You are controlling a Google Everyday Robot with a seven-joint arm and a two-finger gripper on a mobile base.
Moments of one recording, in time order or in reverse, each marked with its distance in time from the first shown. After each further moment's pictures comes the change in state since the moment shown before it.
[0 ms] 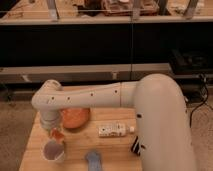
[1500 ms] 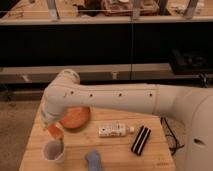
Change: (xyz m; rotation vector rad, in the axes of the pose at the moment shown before) arm -0.002 -0.037 -0.106 0.159 0.292 -0.051
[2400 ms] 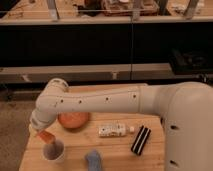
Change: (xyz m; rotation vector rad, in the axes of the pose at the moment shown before) arm 0.002 -0.020 0.047 0.049 0.007 -0.148
